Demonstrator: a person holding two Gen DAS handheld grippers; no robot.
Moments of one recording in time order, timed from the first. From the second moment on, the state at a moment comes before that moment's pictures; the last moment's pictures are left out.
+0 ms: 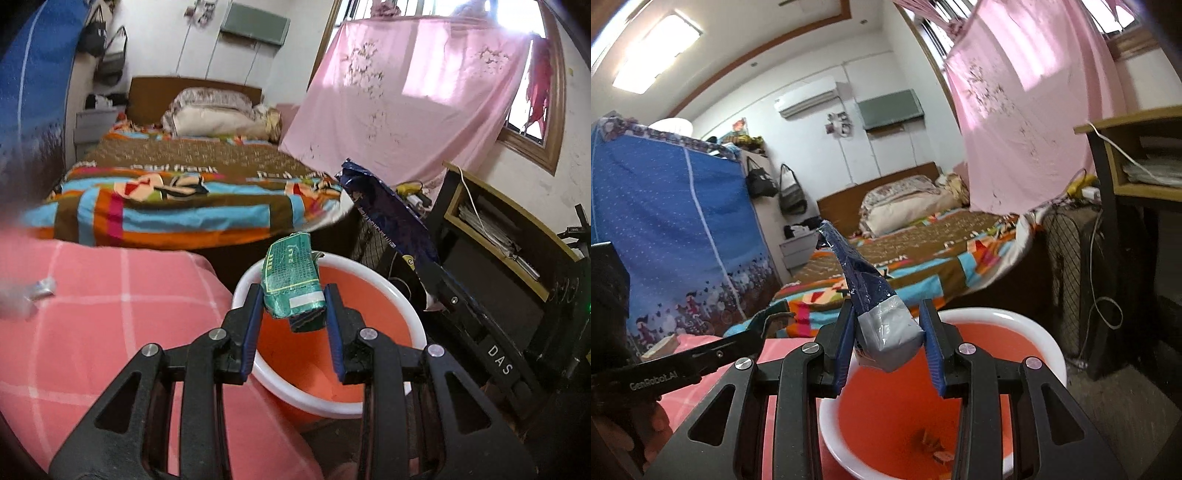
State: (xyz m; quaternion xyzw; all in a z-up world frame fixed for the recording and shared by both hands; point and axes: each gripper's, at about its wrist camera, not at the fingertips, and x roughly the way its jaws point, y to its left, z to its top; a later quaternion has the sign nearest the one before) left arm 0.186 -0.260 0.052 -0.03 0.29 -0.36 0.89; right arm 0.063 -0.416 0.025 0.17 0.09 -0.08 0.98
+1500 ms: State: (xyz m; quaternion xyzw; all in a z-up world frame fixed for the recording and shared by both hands) left arm 0.198 -0.274 0.043 -0.05 0.35 -0.32 0.88; right arm 0.064 -0.444 0.011 0.21 0.14 -0.12 0.96
